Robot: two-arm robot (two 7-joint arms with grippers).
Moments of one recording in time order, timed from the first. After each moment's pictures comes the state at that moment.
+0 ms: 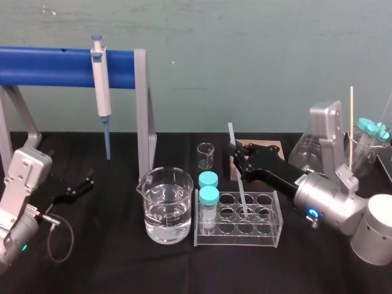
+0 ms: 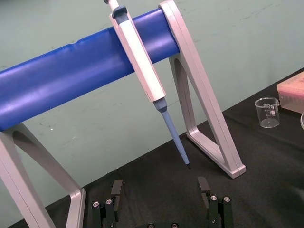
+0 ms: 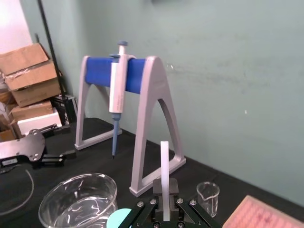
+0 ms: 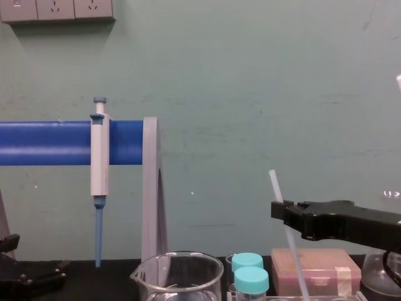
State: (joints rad) left arm -0.20 0.60 0.45 -1.41 -0.25 -0.12 0.03; right arm 0.36 0.42 -0.44 -1.37 0.52 0.01 0.46
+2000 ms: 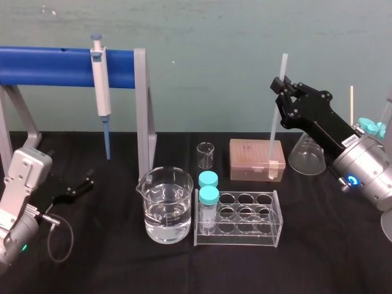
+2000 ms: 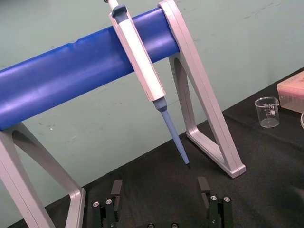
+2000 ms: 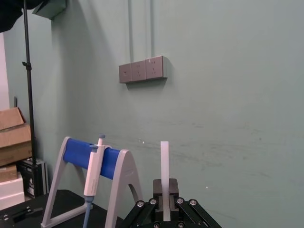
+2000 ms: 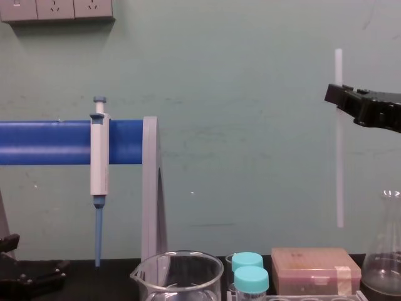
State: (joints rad) left arm -0.20 0.60 0.45 -1.41 -0.25 -0.12 0.03; right arm 0.27 0.40 -0.23 -1.56 0.52 -0.11 0.42
